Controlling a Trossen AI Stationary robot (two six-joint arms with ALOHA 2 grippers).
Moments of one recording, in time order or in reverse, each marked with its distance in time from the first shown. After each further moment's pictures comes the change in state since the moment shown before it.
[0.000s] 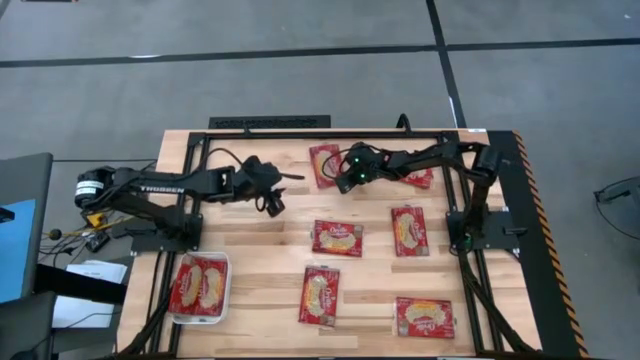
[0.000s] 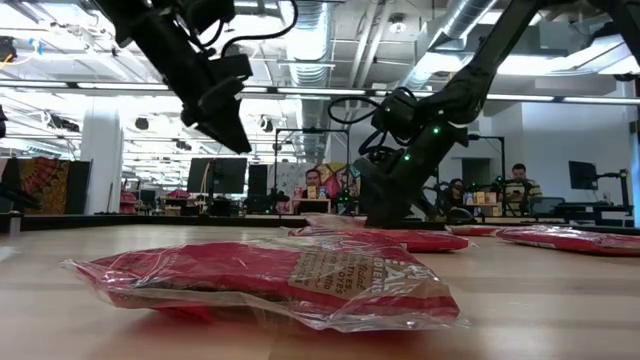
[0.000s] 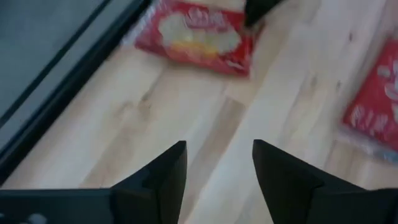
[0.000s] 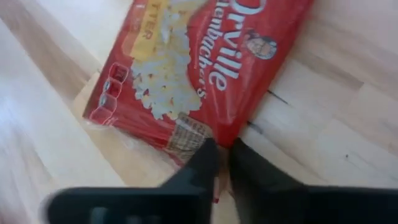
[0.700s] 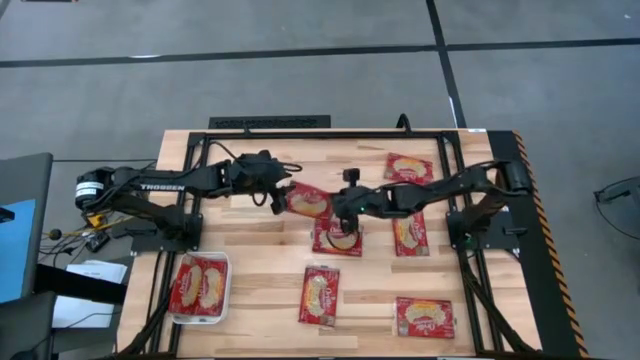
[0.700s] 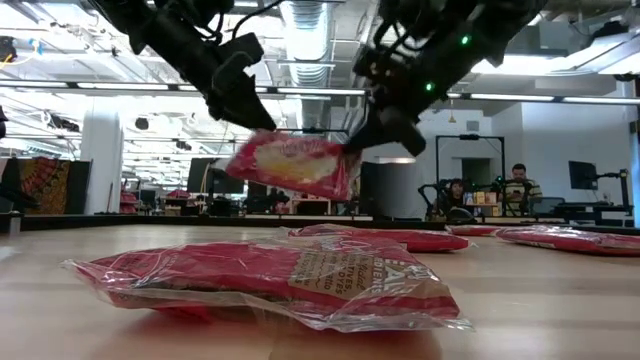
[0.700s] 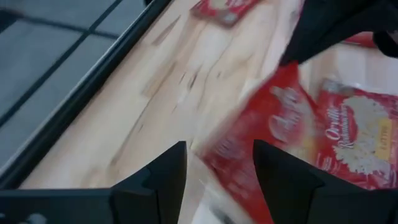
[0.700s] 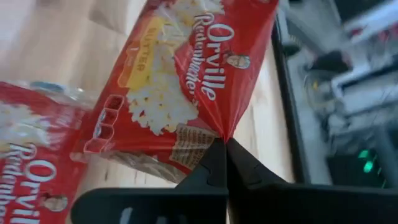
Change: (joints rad) left arm 0.052 0.000 0.000 0.199 0.211 0.147; right arm 0.454 -0.241 -0.003 0.036 0.514 -0.963
